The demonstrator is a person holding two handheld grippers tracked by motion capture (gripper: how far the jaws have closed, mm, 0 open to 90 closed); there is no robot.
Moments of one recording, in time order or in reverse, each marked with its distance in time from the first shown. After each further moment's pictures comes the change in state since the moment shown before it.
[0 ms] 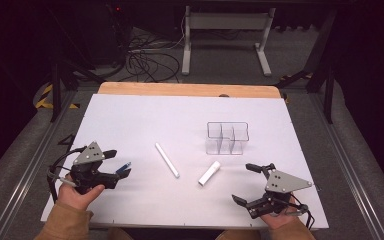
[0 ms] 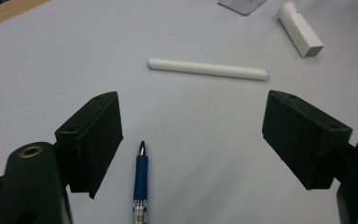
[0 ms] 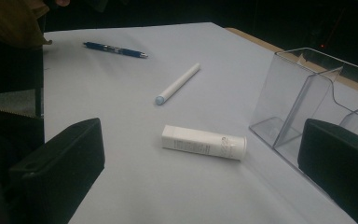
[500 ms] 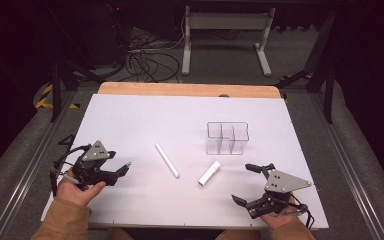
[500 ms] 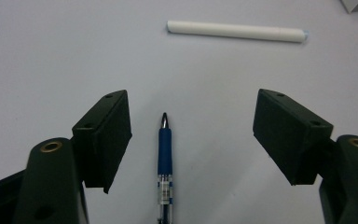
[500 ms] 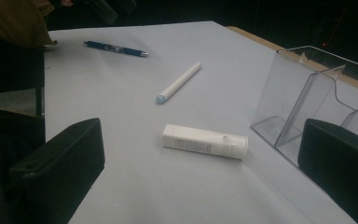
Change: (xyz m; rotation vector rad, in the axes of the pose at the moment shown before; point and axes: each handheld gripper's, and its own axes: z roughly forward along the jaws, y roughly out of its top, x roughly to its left) left arm 0.011 -0.001 0.012 0.160 0.054 0.020; right arm 0.000 0.000 0.001 0.001 0.004 0.001
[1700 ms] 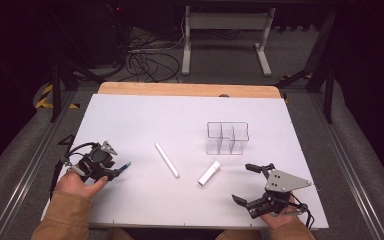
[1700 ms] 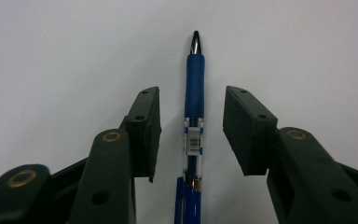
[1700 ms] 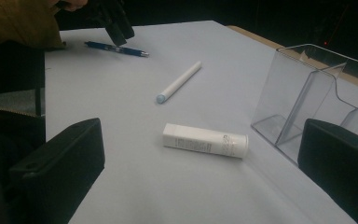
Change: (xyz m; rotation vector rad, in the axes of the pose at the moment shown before) left arm 0.016 0.000 0.030 0.350 0.020 -0.045; right arm -0.001 -0.001 0.000 0.000 0.003 0.008
